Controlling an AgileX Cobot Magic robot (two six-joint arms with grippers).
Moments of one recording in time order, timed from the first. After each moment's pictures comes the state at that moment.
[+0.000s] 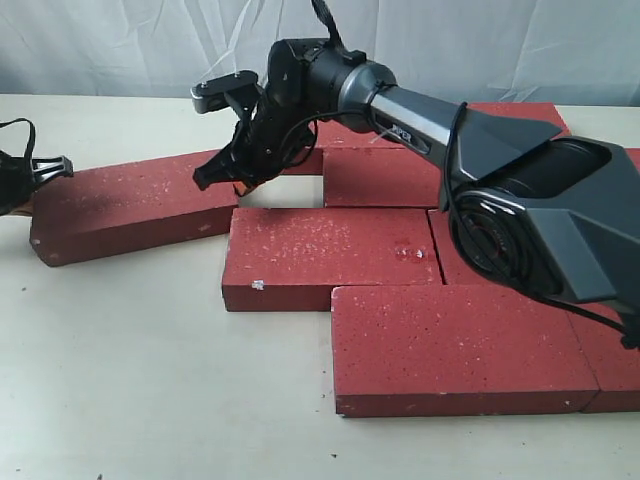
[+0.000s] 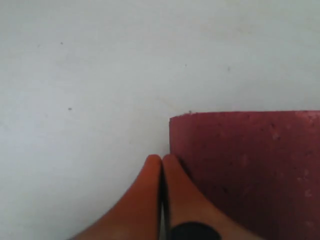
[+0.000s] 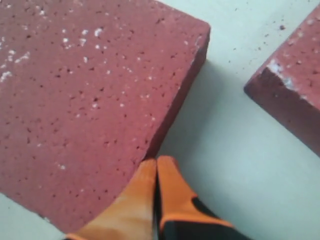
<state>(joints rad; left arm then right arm) 0.18 2.00 -1.12 -0.51 0.34 0.30 0.62 2.60 -2.35 0.26 0.94 -0.23</state>
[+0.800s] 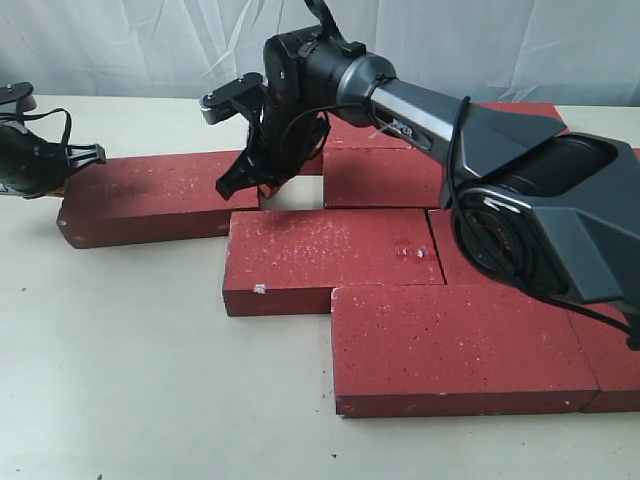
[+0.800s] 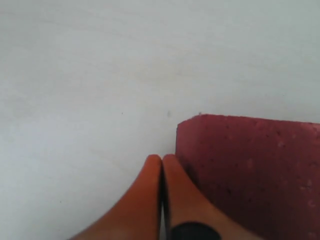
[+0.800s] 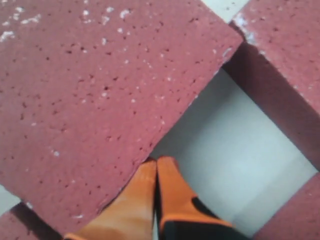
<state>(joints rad) 0.10 2.07 -1.20 -0.53 0.27 0.30 0.63 2.58 -2.35 0.08 1.05 -0.22</state>
